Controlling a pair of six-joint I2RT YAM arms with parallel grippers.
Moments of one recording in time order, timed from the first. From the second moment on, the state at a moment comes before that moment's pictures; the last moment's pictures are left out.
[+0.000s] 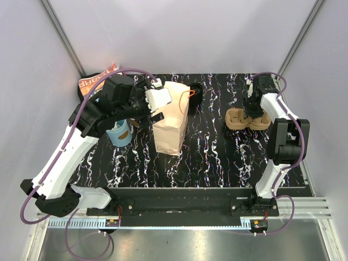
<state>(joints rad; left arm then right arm) -0.68 1.28 1.75 -1.03 0.12 0.64 -0.04 1.87 1.47 -0.69 0.04 -0.06</state>
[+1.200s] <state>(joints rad) -0.68 1.28 1.75 -1.02 0.10 0.62 0.04 1.75 1.52 -0.73 0.02 -0.02</state>
